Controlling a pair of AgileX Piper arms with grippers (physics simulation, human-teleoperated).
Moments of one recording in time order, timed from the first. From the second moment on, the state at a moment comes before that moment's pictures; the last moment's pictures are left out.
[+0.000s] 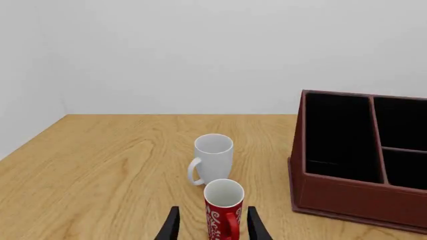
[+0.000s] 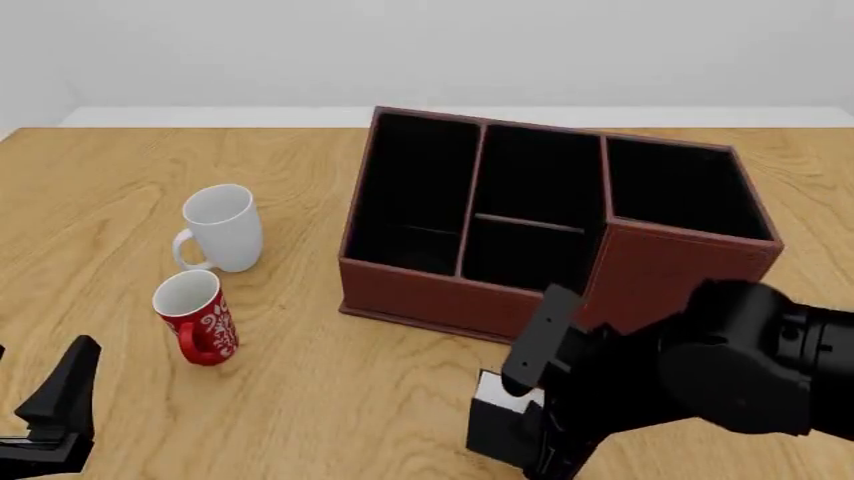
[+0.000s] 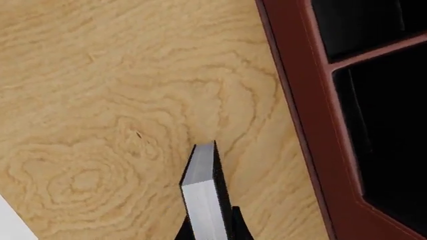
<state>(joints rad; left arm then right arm) 0.00 0.01 0.00 0.00 0.00 0.84 1.25 -0.73 0.70 -0.15</state>
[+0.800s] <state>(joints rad) 0.00 0.01 0.00 0.00 0.00 0.78 1.09 -0.90 0.86 -0.16</state>
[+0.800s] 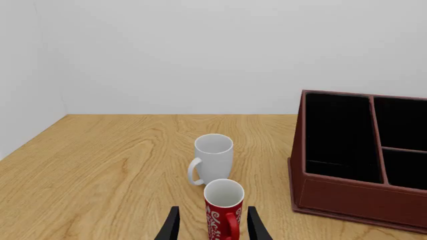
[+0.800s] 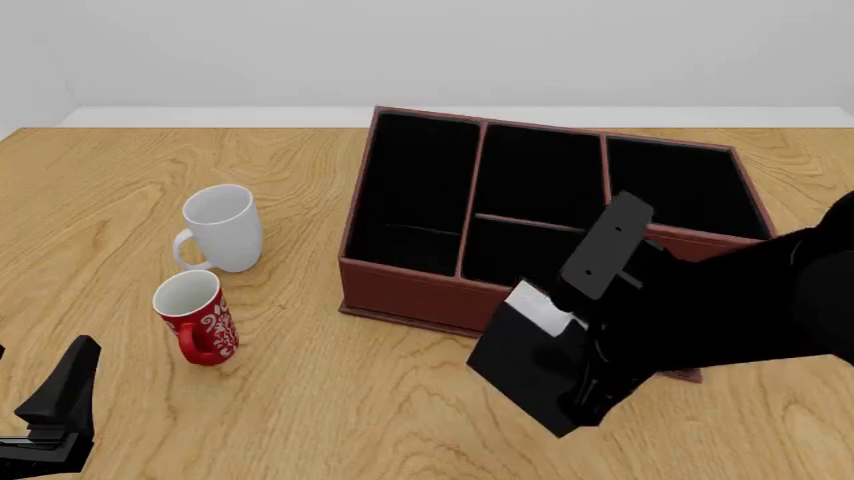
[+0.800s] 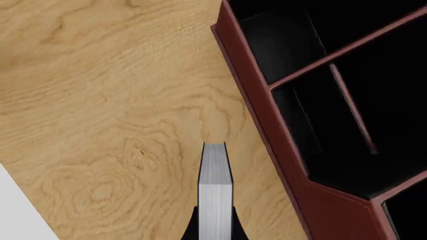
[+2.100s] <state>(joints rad) 0.00 0.01 0.00 0.00 0.00 0.54 1.09 -1.55 1.22 -0.43</state>
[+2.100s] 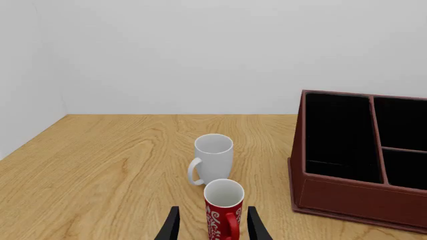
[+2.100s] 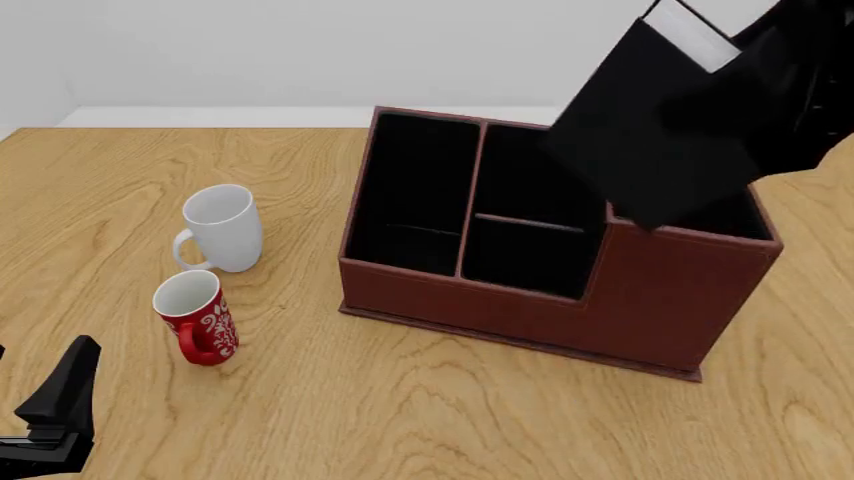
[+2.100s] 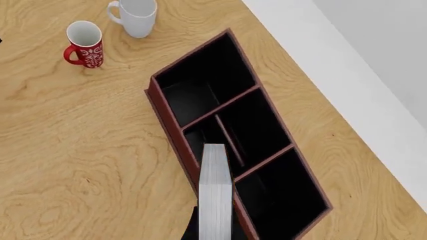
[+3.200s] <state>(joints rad) 0.00 0.01 0.00 0.00 0.00 0.29 1.17 -1.65 1.16 -0.46</state>
